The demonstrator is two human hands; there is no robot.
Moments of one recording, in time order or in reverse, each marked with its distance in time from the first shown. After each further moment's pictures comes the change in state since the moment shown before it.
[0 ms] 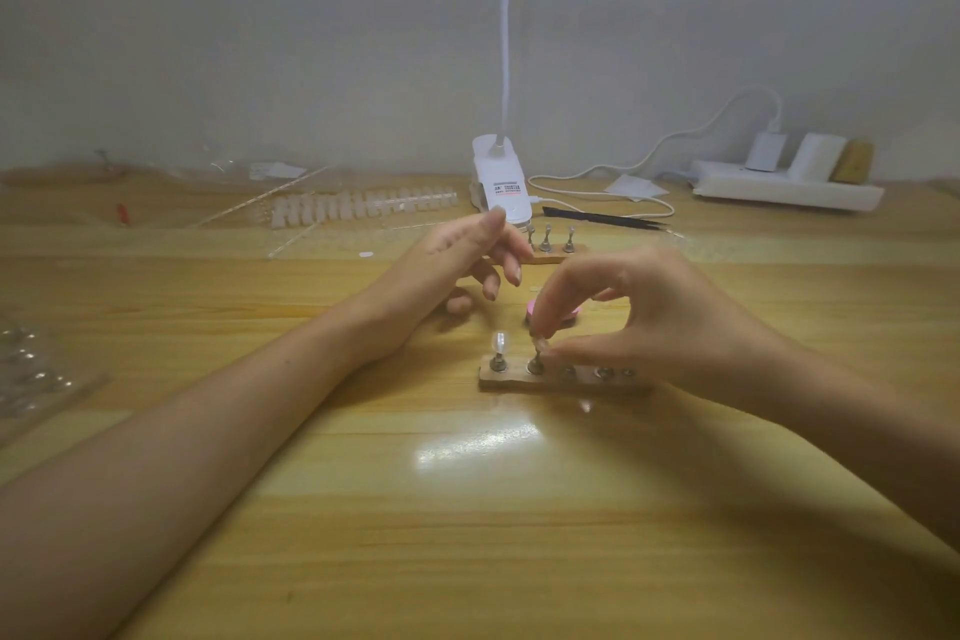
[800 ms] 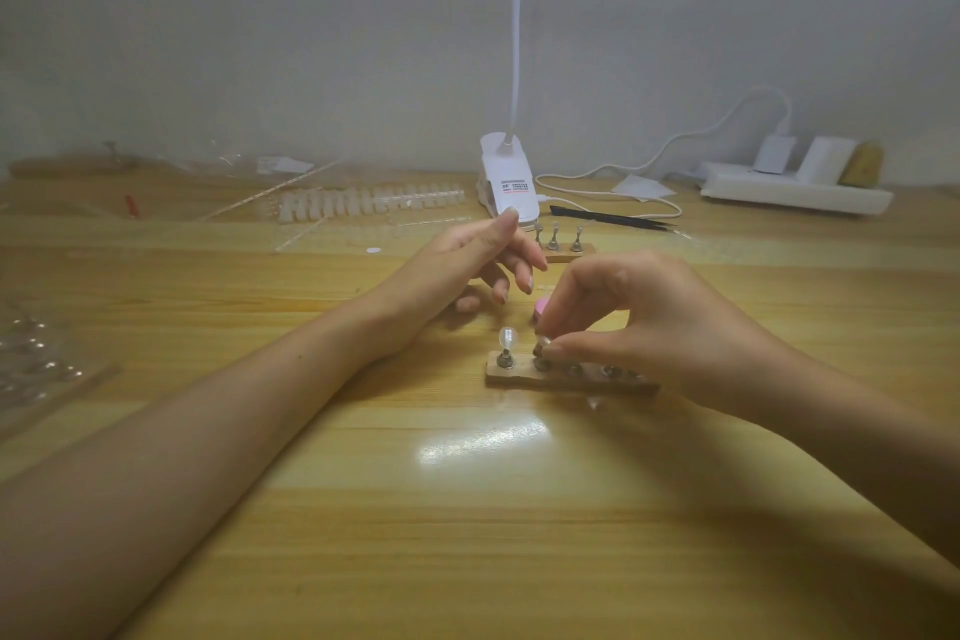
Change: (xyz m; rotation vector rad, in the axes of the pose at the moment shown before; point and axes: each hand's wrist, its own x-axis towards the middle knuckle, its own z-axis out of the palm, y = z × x) left_hand 0.000 0.002 0.002 0.037 -0.017 -0.021; right_hand 0.001 -0.011 0.006 0.056 0.010 0.194
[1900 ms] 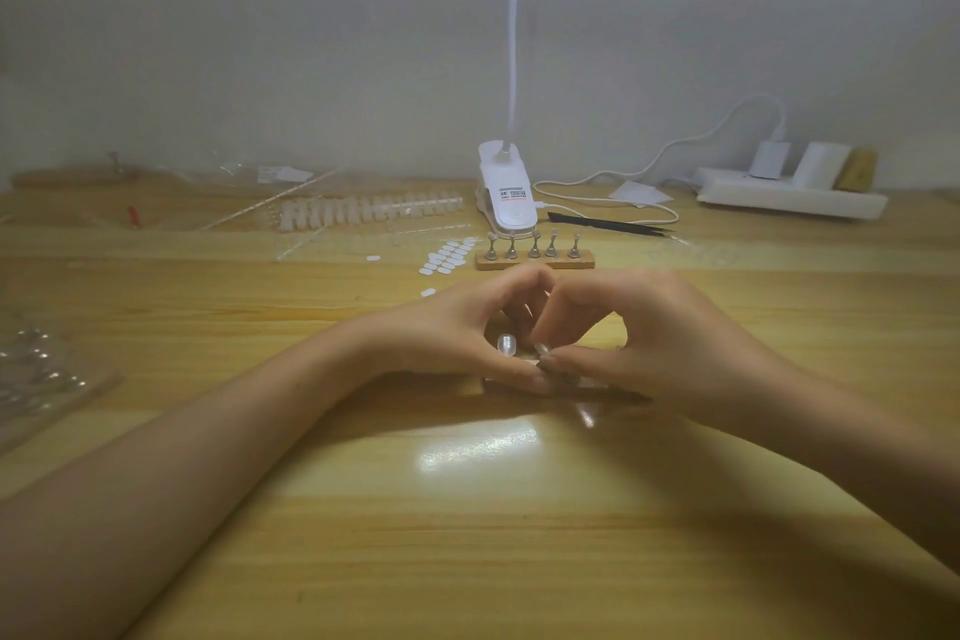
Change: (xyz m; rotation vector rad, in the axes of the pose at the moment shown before) left_hand -0.010 0.001 0.003 0.324 -0.365 0.002; right_hand -0.005 0.002 0.002 -0.198 0.036 -0.089
